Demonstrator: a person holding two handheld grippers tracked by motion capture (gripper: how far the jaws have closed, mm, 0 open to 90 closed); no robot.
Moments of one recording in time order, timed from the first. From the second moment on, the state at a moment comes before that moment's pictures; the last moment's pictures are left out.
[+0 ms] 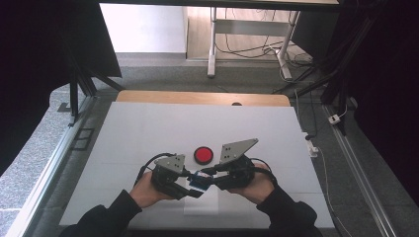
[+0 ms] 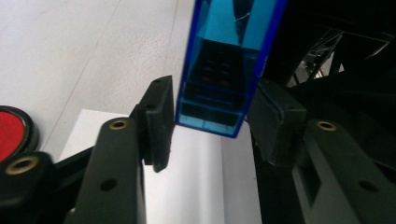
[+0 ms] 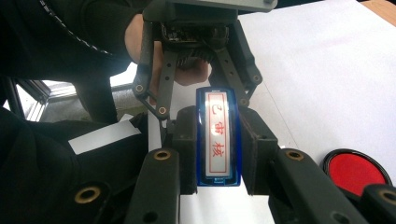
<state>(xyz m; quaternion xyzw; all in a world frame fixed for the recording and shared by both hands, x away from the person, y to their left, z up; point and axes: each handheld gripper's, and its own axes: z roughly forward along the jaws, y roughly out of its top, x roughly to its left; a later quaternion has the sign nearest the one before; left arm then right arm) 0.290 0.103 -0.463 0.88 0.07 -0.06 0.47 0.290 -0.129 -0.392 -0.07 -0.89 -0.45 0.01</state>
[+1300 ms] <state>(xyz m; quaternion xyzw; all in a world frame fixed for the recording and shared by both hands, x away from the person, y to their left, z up) 0.289 0.112 -0.461 0.86 0.03 -0.09 0.51 0.298 -0.136 -0.394 -0.07 -0.87 -0.49 0.09</state>
